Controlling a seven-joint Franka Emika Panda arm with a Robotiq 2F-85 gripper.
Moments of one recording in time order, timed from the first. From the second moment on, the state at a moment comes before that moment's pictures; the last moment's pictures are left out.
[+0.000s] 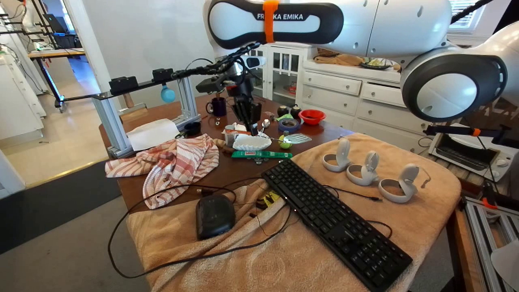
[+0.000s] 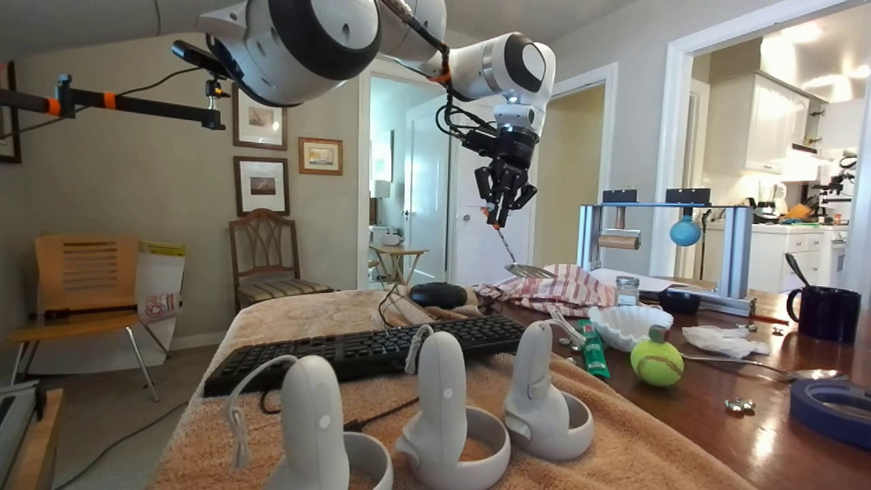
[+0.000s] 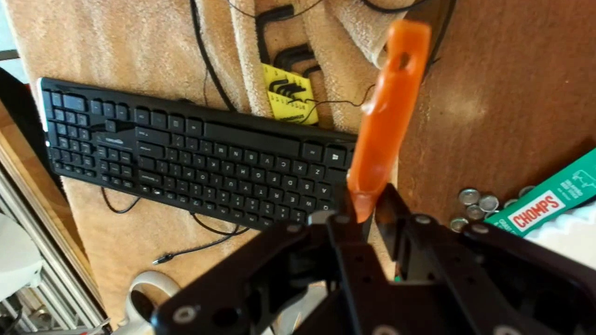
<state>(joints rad) 0.09 1.09 -0.06 -0.45 0.06 1.27 2.00</state>
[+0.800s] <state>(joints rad) 0.05 1.19 0.01 -0.46 0.12 1.36 1.99</state>
